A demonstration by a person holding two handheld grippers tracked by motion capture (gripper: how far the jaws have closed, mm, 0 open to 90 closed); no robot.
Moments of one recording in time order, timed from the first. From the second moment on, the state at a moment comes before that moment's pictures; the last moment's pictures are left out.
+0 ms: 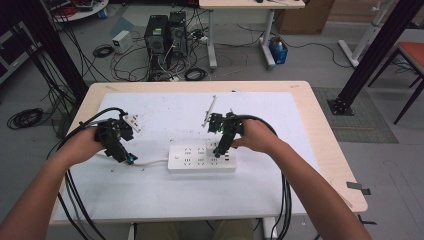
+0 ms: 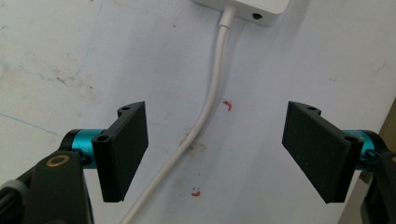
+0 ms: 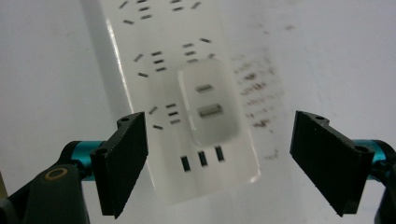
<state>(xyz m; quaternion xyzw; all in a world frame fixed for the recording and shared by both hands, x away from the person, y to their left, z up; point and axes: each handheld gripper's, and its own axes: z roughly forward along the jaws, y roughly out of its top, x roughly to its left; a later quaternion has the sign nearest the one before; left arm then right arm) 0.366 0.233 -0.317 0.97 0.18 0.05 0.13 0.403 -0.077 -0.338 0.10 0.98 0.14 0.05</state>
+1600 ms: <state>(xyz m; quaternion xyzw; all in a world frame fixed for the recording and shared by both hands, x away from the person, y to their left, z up) 0.369 0.241 -0.311 0.97 0.19 0.07 0.16 0.398 -0.231 -0.293 0.33 0.92 0.19 0.12</state>
